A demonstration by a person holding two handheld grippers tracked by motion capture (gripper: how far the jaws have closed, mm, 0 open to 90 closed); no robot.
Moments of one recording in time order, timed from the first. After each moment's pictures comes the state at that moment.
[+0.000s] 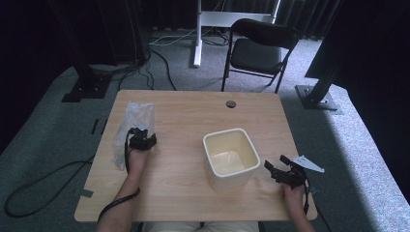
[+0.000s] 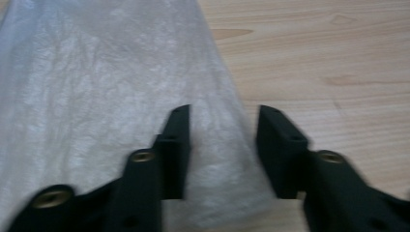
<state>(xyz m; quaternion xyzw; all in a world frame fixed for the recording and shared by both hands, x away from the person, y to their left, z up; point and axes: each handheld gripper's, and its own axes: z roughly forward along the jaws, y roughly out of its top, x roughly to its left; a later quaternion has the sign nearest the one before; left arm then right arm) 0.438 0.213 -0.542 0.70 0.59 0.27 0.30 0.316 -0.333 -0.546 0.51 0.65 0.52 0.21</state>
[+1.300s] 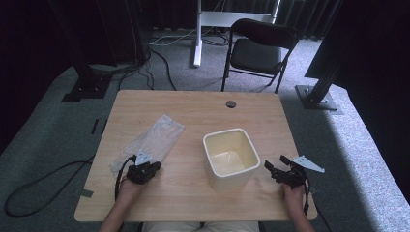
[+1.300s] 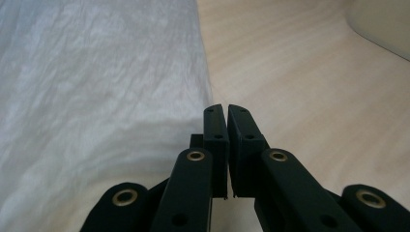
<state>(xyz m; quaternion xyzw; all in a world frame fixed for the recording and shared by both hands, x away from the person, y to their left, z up) 0.317 0.208 -0.537 0.80 0.43 0.18 0.37 0.316 -0.334 -0.546 0.51 0.65 0.52 0.21</state>
